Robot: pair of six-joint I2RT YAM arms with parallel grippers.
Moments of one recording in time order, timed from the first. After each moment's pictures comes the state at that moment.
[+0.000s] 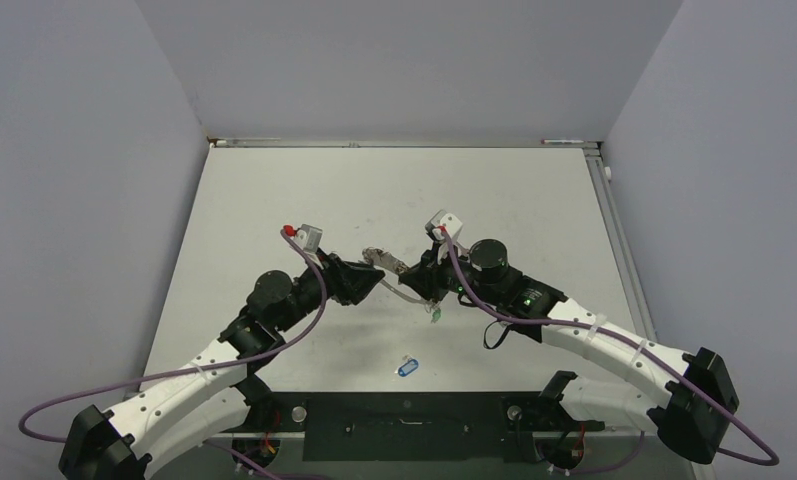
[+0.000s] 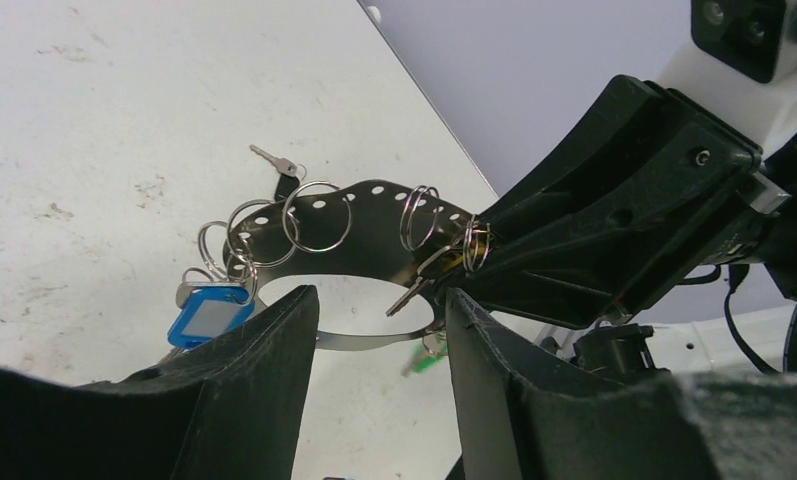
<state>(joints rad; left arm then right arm) -0.71 0.78 0.42 0.34 0.10 -0.69 0.84 1.07 0.75 0.04 -0.22 0.20</state>
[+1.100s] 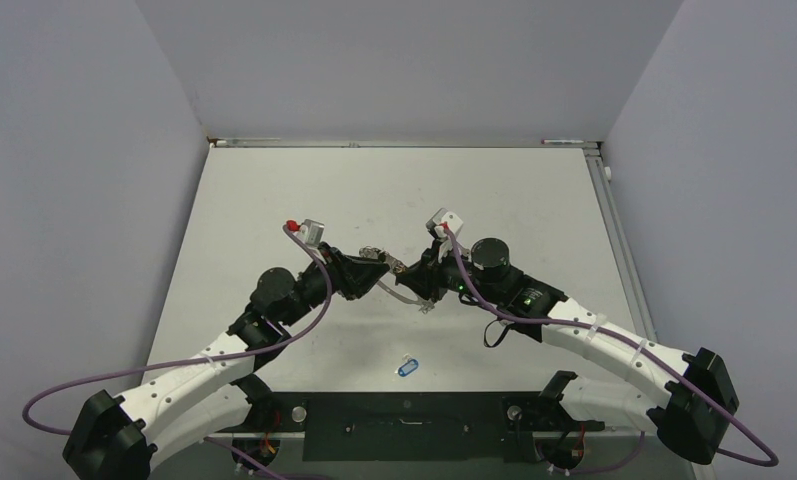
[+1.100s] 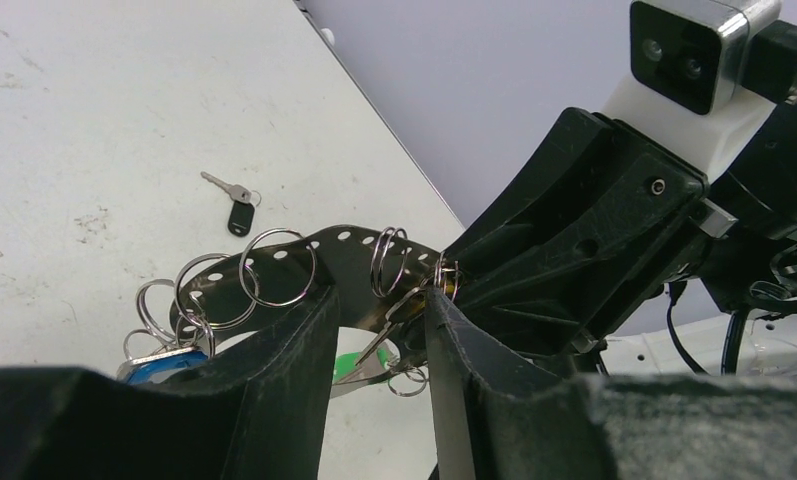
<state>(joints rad) -0.71 0.86 0.42 0.50 0.16 -0.75 0.84 1.07 0.75 0.07 -0.26 0.25</state>
